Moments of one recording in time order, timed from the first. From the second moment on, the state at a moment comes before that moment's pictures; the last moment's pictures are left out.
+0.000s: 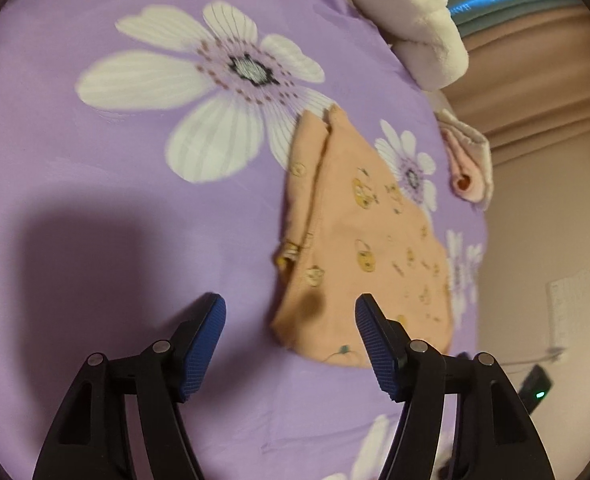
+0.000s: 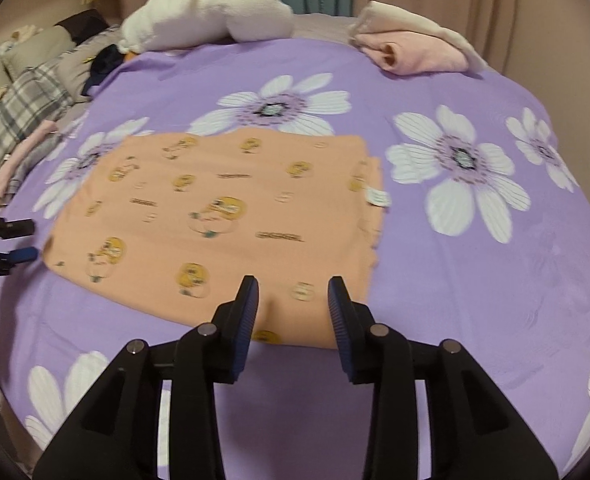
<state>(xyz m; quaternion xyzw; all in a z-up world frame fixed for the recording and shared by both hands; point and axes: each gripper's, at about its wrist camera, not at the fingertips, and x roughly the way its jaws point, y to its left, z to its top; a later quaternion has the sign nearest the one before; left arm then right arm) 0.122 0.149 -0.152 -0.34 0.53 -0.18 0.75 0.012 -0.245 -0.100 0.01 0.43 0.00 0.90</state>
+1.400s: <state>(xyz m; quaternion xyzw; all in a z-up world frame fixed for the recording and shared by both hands) 0.185 0.073 -0.139 -0.23 0.56 -0.19 0.77 0.085 -0.163 -0.114 -0.01 0.44 0.09 0.89</state>
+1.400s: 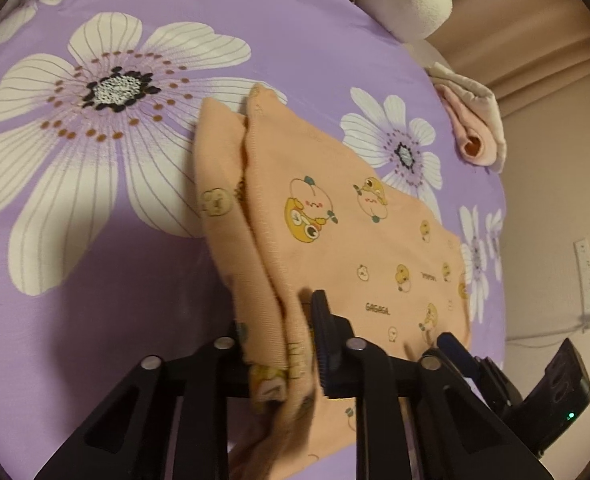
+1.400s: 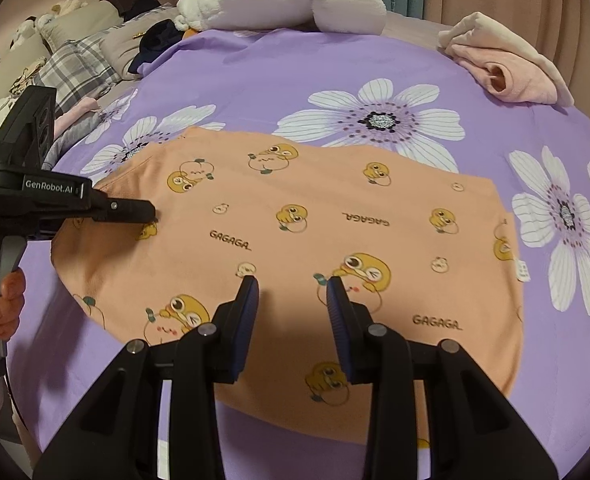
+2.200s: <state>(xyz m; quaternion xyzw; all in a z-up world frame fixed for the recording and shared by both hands) 0.171 0.009 -0.076 -0.11 0.52 -0.21 0.82 0.084 -0.182 -0.127 0.04 0.46 0.08 0.88</state>
